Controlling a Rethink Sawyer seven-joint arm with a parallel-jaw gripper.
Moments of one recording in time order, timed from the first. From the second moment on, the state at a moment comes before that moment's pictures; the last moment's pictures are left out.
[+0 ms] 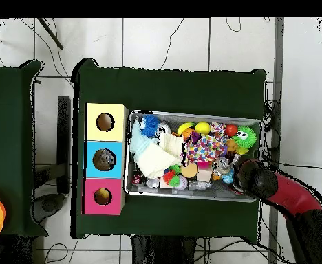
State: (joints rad) arm -0.82 -0.47 0.17 1.62 -0.36 0.23 1.66
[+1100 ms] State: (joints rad) arm -0.81 -0.42 0.19 1.61 -0.36 0.23 1.66
